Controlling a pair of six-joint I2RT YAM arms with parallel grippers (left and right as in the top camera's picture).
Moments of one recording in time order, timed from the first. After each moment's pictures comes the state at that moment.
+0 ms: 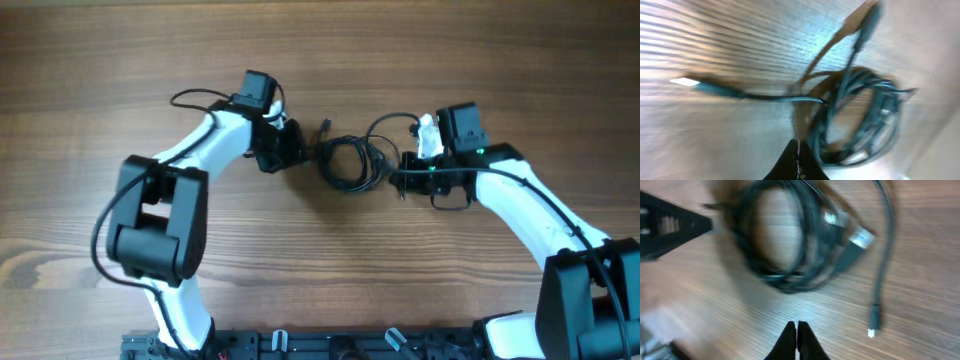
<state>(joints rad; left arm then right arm) -0.25 1.98 1.26 -0.60 0.53 -0.64 0.21 1.58 0.94 -0.57 -0.53 0.30</state>
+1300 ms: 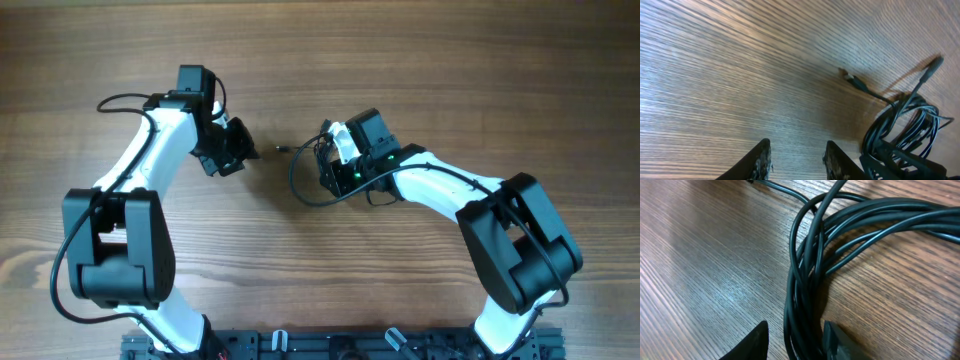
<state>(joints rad) -0.06 1.85 1.27 -0.87 0.34 -0.58 0.54 1.90 1.02 -0.20 -0.37 0.17</state>
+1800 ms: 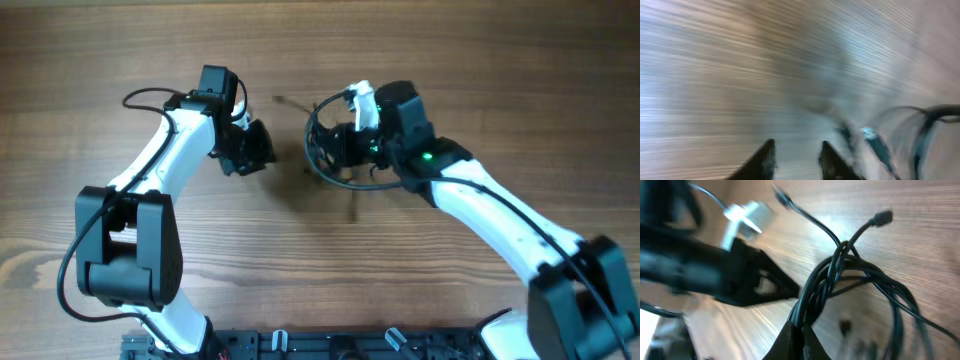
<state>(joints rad) -0.15 1.85 1.26 -0.85 0.42 -0.52 0.49 1.60 1.02 -0.11 -0.52 0.52</state>
